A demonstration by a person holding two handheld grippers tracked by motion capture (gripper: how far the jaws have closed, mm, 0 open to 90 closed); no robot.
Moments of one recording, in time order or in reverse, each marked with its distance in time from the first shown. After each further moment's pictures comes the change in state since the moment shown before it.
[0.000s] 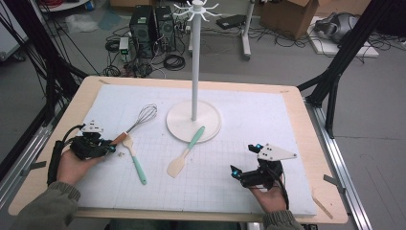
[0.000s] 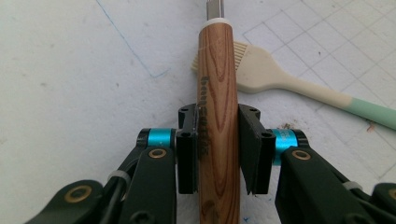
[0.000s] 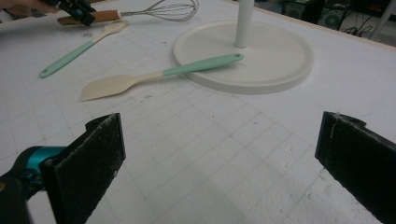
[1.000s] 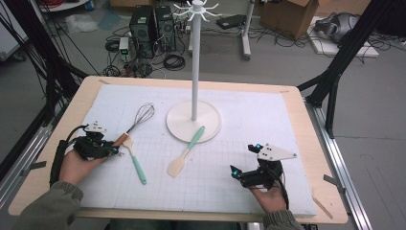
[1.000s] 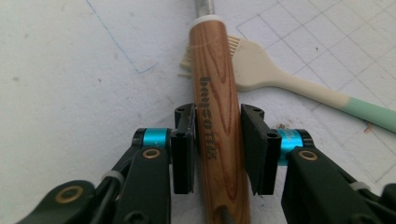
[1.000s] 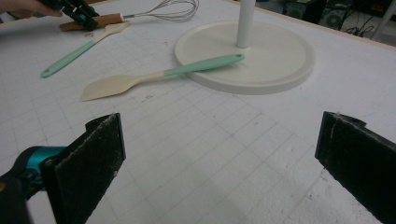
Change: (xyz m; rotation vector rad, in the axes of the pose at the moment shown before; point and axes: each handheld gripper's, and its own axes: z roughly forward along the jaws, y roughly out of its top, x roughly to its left) left arm -0.002 0.003 0.007 0.034 -0.016 -0.019; right arm 0.000 0.000 0.000 0.000 0.005 -0.001
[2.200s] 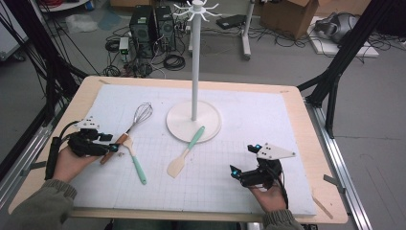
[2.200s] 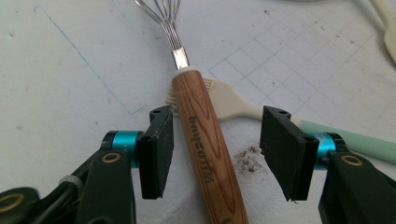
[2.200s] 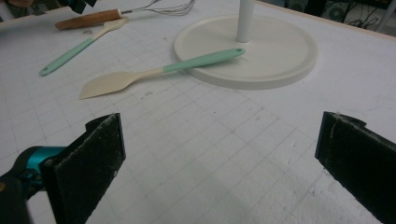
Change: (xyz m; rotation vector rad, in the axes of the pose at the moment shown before) left arm 0.008 0.003 -0.014 -0.129 -0.115 0.043; right arm -0.002 -0.001 0.003 0.017 0.004 0.016
